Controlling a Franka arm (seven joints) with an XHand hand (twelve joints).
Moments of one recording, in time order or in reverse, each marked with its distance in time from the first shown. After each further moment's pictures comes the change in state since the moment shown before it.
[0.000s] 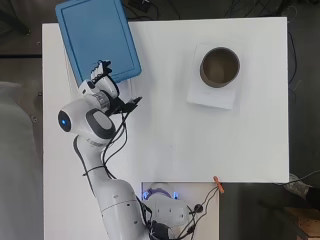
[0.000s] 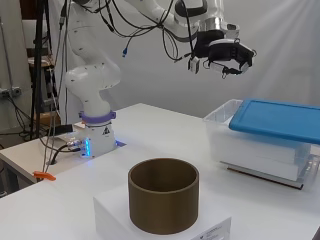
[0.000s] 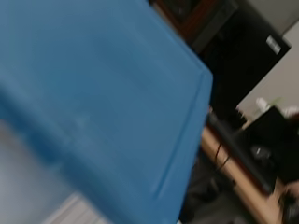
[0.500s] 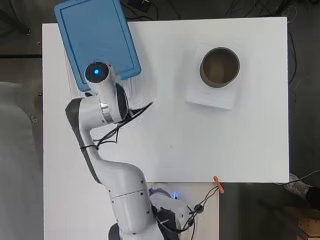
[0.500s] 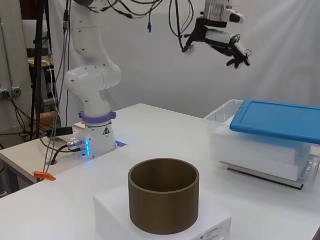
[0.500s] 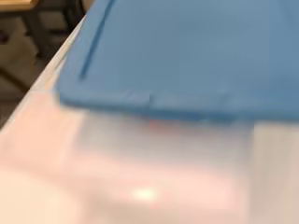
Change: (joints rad) arm 0.006 0.139 -0.177 0.366 0.695 -0.484 -0.271
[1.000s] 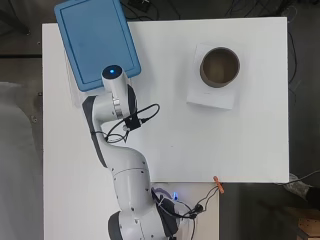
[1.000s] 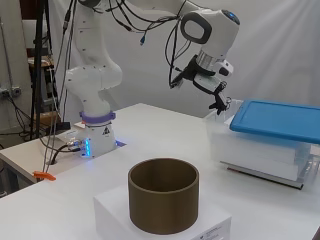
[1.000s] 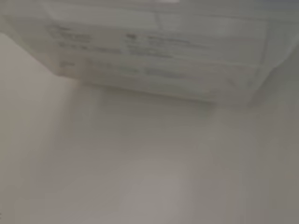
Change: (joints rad) arm -0.104 0.098 0.080 -0.235 0.031 0.042 -0.037
